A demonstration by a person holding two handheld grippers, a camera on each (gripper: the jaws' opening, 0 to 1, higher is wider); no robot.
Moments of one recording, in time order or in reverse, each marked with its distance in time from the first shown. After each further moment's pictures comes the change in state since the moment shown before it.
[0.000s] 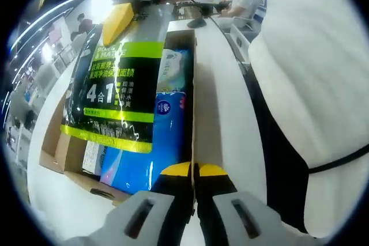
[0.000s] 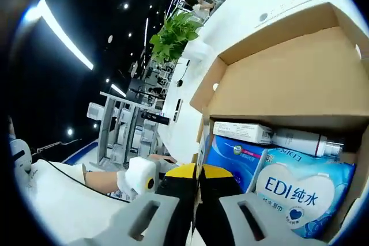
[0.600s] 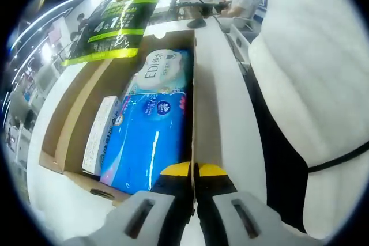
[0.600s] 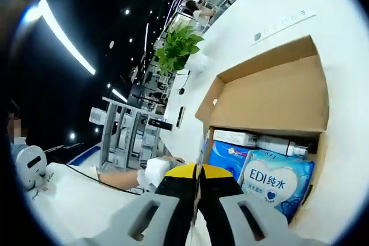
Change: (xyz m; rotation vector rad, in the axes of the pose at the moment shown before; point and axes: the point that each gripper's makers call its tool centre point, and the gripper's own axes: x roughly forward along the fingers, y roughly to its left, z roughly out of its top) left arm 0.000 -0.002 -0.001 0.000 -0.002 -0.004; right arm -0.073 0.017 0.015 0.009 -0.048 0.007
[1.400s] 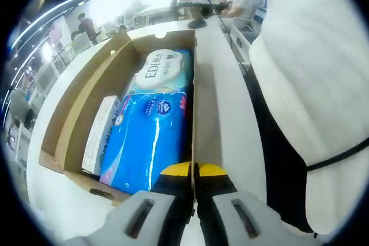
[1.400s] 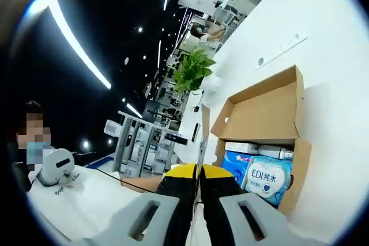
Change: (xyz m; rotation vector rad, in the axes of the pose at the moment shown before) left arm 0.000 0.004 0.001 -0.005 -0.001 0.001; right arm -0.071 0.033 0.022 -0.022 -0.117 0.093
